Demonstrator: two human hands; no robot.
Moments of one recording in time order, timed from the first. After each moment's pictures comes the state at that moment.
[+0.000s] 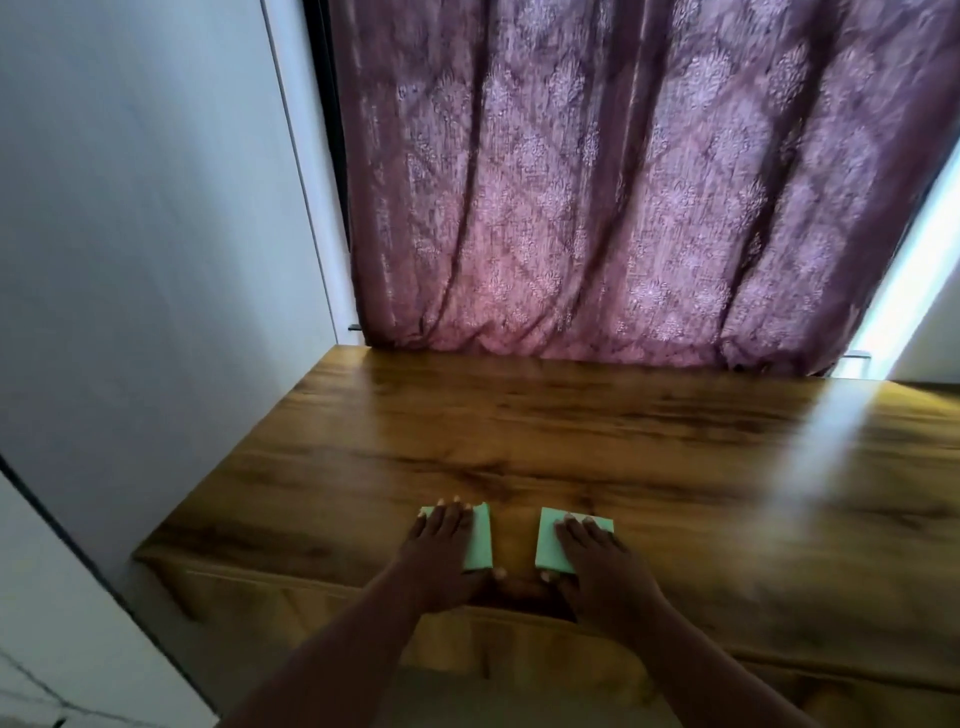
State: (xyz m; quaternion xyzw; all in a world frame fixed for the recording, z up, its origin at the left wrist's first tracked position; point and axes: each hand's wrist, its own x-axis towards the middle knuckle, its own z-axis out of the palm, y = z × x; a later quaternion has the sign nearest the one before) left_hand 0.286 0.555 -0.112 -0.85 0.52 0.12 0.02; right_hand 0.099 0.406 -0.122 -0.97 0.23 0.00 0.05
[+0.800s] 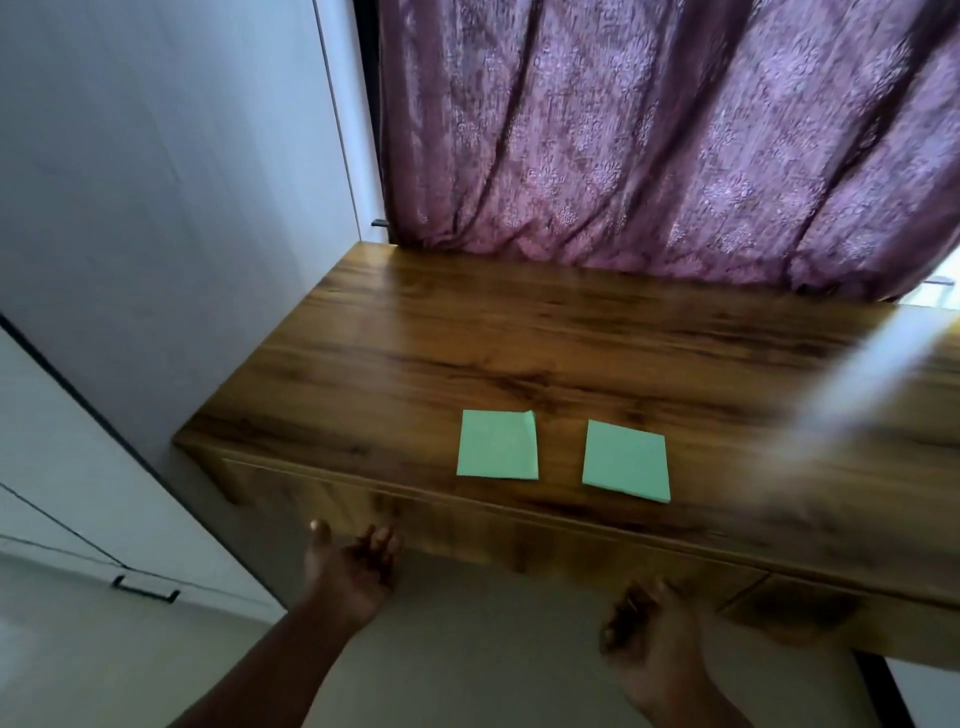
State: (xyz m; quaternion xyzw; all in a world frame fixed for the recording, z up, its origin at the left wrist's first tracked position) left_hand 0.299 0.695 -0.187 -0.41 -0.26 0.41 -0.77; right_hand 0.052 0.509 -0.183 -0.18 0.52 -0.24 0.80
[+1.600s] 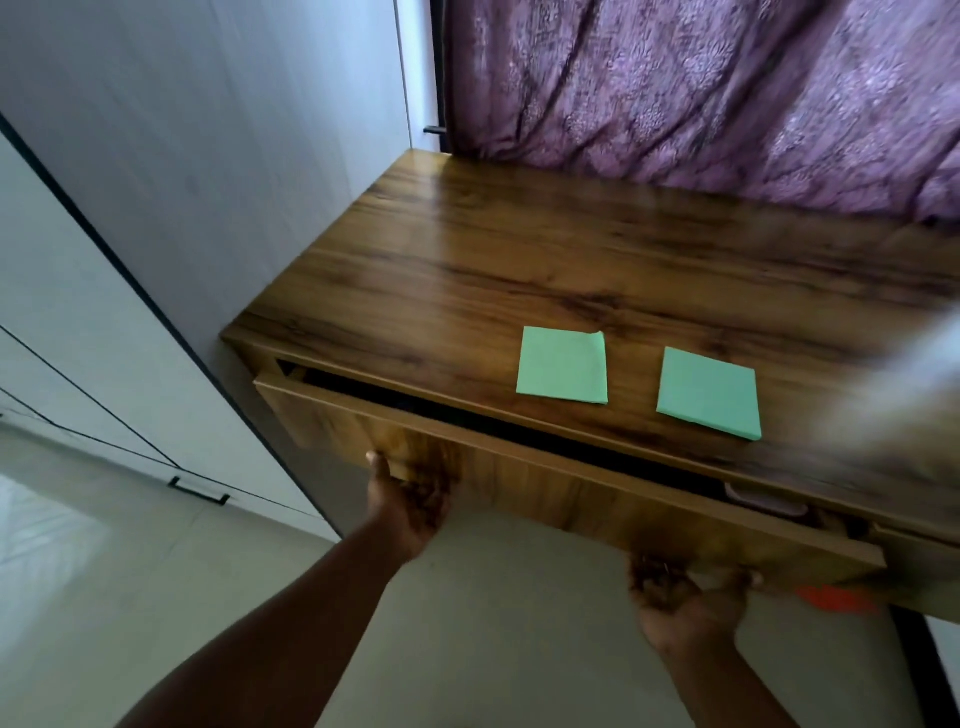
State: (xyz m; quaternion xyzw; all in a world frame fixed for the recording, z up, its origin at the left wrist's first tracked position) left_hand 0.301 0.708 -0.251 -0.44 -0.26 0.44 -0.74; right_hand 0.062 0.521 -0.257 -0.02 0.53 -0.31 0.79
